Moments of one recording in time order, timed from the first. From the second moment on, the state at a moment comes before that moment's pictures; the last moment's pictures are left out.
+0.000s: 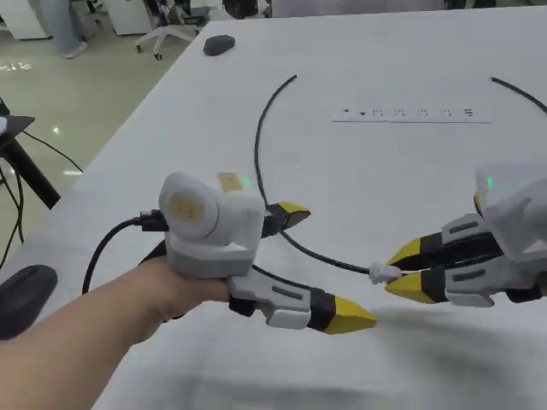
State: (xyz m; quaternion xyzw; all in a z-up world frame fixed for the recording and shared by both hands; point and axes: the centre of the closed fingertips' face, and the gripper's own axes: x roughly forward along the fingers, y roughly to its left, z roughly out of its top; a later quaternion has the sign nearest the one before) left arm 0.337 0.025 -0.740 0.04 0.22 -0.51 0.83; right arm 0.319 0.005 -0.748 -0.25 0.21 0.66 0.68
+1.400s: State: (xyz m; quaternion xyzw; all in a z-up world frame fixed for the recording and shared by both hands) left arm 0.267 -0.045 -0.676 -0.07 0.15 -0.66 0.73; right arm 0.257 -0.034 -0.679 -0.14 0.21 0.68 0.69
